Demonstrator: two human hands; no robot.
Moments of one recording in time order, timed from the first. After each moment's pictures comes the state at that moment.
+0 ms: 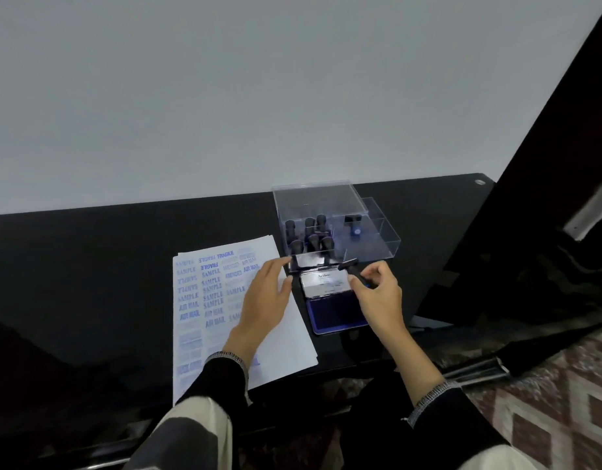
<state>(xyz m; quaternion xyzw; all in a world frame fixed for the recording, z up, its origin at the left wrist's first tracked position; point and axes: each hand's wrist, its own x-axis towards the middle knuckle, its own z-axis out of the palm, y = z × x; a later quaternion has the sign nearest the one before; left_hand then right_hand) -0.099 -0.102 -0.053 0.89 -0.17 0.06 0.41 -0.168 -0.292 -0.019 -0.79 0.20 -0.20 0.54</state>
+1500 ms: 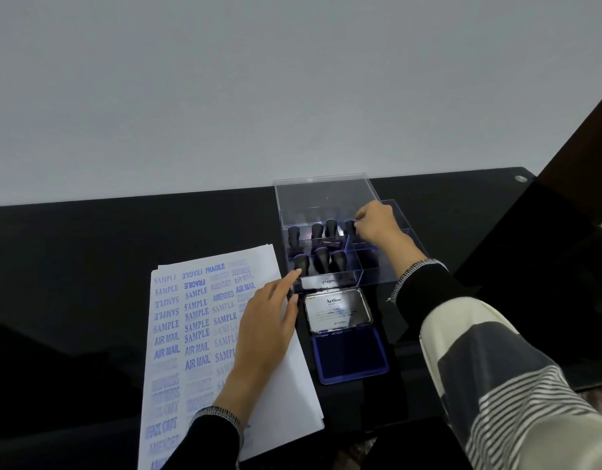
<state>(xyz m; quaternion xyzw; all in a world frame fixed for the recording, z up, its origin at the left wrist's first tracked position) -0.076 -0.115 -0.075 0.91 -0.16 0.11 0.36 0.048 -0.352 -0.004 -0.94 0.17 -0.02 0.28</state>
